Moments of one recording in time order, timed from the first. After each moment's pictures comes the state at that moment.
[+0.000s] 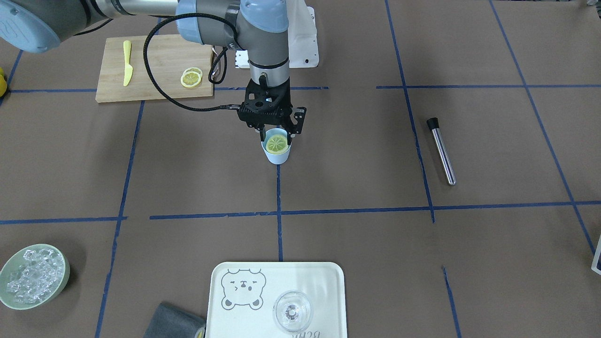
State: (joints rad) left arm -1.57 -1.40 -1.91 -1.61 -2.33 0.11; right arm 0.46 -0.74 1.64 -1.64 1.66 1.50
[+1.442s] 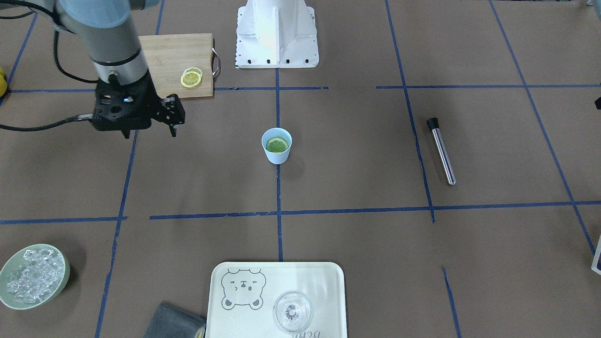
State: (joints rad) left arm -1.46 -1.68 -1.95 -1.23 -2.32 -0.03; right arm 0.84 -1.14 2.02 -1.87 2.00 0.79
